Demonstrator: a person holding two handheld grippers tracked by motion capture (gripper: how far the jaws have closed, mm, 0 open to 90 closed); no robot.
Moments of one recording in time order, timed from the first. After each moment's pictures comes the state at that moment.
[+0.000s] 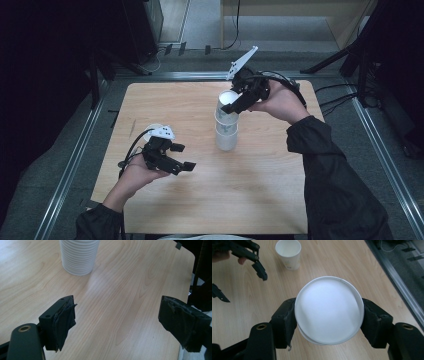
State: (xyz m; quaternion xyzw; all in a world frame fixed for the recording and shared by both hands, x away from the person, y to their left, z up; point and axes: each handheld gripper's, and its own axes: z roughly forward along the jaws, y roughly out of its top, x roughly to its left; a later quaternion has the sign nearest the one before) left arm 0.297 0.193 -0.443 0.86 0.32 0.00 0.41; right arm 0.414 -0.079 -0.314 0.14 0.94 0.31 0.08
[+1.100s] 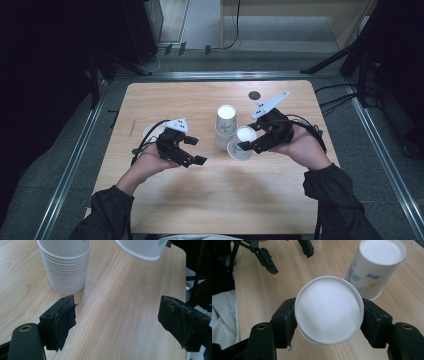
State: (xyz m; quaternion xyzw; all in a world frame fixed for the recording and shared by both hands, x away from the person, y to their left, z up) left arm 0.327 0.164 -0.445 0.87 0.26 -0.02 0.41; right arm 0.341 -0.138 -0.375 0.18 0.92 0.36 0.04
